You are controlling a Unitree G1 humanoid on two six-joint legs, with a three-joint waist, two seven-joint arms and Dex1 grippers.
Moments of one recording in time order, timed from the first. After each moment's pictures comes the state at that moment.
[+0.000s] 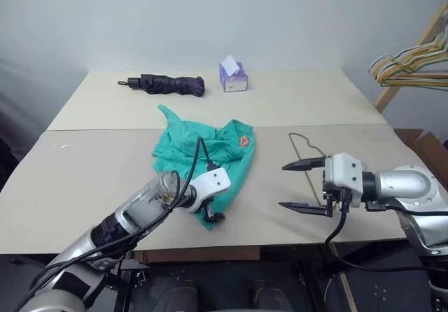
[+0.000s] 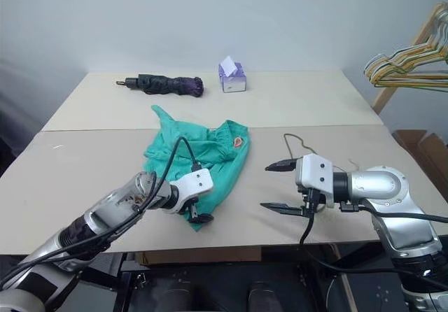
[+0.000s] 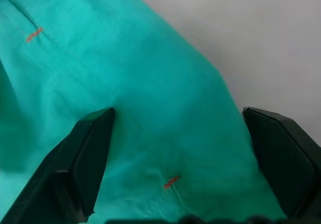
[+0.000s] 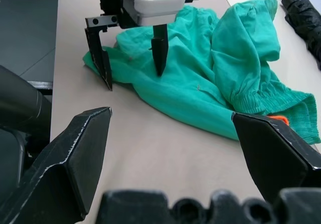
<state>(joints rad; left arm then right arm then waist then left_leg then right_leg) -0.59 0.61 -0.63 -0.29 -0.11 1.00 -0.78 -0.21 -0.87 -0.01 -0.32 0.39 0.19 1.15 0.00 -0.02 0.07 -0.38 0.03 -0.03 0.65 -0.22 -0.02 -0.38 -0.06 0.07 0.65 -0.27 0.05</state>
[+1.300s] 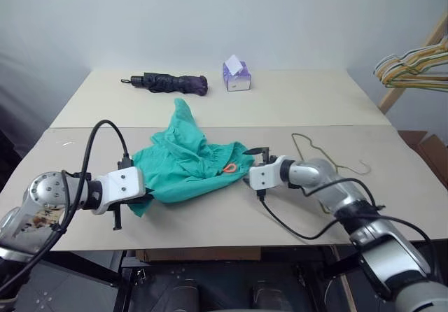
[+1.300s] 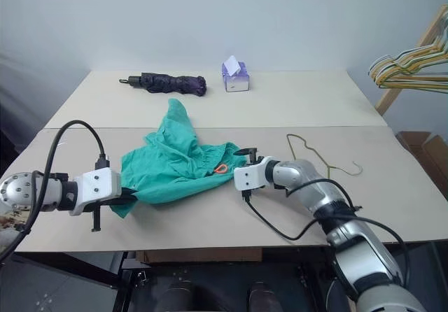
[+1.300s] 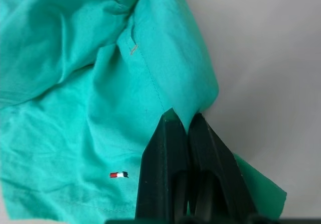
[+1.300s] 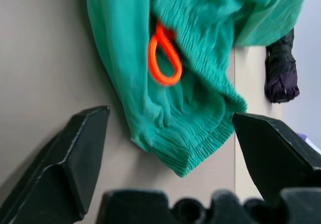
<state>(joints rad) -0.08 1.07 0.02 -0.27 -0.20 0.20 -1.10 -0.73 -0.52 0.50 0.59 -0.55 -0.48 0.52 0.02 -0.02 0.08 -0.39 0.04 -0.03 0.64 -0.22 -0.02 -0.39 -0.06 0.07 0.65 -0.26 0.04</state>
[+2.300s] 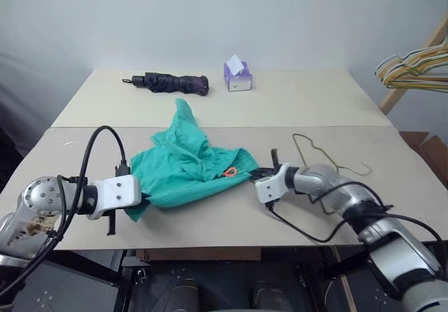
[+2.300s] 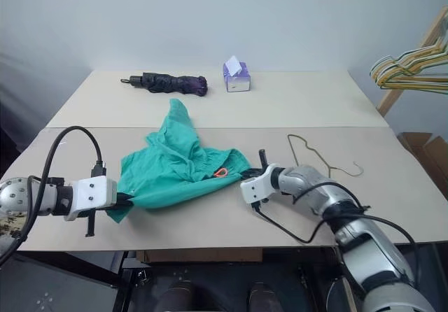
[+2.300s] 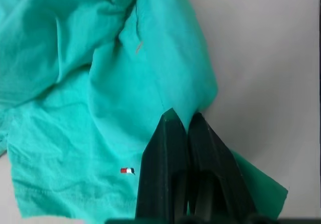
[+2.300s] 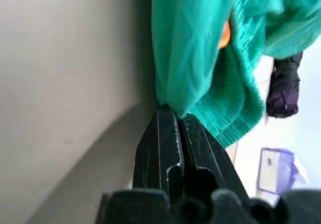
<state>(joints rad) -0.07 1.07 0.03 -0.15 -0.15 -0.02 -1.20 -0.59 -0.71 0.49 0.37 -0.42 -0.61 0.64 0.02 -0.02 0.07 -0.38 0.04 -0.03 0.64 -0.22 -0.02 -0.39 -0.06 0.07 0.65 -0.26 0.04</state>
